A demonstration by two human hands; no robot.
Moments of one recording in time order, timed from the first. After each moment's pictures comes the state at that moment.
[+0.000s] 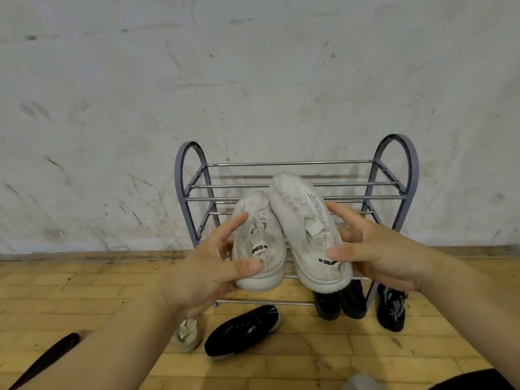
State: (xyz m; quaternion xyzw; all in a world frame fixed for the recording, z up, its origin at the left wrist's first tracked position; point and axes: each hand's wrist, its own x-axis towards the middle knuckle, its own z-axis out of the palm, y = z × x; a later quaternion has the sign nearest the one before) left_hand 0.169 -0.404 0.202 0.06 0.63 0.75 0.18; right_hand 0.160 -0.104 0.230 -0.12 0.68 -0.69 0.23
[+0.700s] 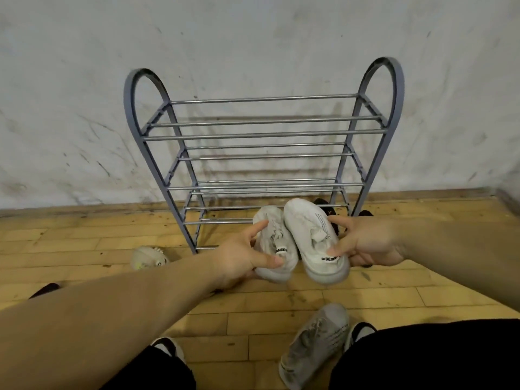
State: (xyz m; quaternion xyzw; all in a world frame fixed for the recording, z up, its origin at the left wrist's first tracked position) left_hand 0.156 -0.316 0.075 -0.02 0.67 0.66 0.33; right_hand 0.145 -0.034 0.101 0.12 0.72 -0.57 0.37
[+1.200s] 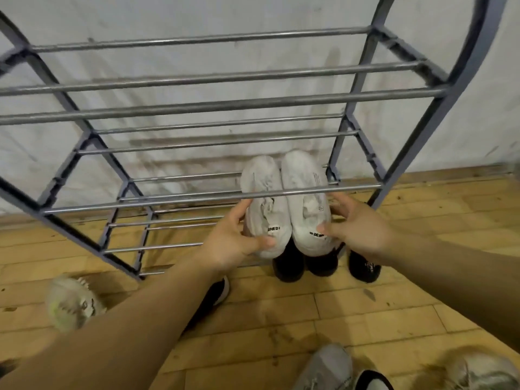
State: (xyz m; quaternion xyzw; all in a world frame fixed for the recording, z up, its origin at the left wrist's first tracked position) left_hand -0.027 -0.245 -0.049 0.05 0.75 0.63 0.20; right_hand -0.003 0.018 -0.029 0.10 0.82 -0.55 0.13
